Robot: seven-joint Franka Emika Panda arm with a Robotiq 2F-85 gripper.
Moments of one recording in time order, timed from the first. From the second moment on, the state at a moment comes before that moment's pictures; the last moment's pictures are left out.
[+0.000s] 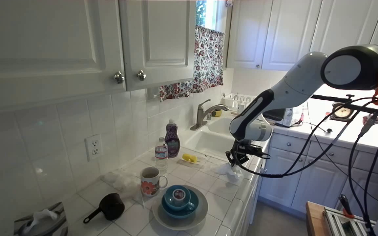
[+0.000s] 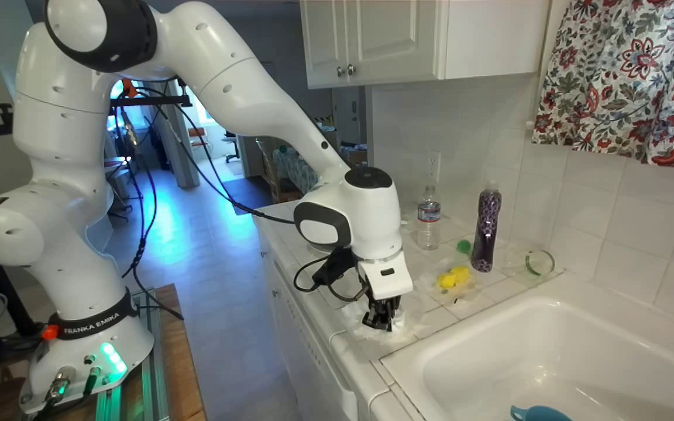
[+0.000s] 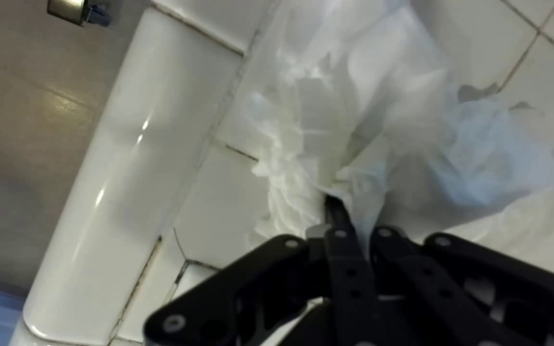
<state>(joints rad) -0.37 0.43 -0.20 -2.18 0.48 2.67 0.21</state>
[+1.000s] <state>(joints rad) -0.17 0.43 -0.05 -2.18 0.47 2.75 0.20</state>
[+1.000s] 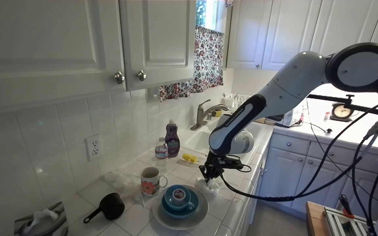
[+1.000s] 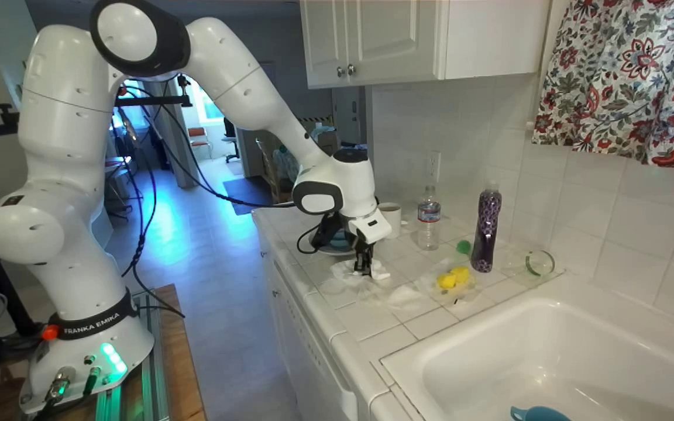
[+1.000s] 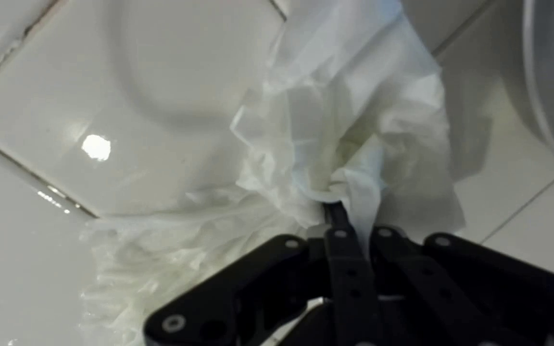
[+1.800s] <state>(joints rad) -0.18 0.36 -0.07 -2.29 0.47 2.75 0.17</state>
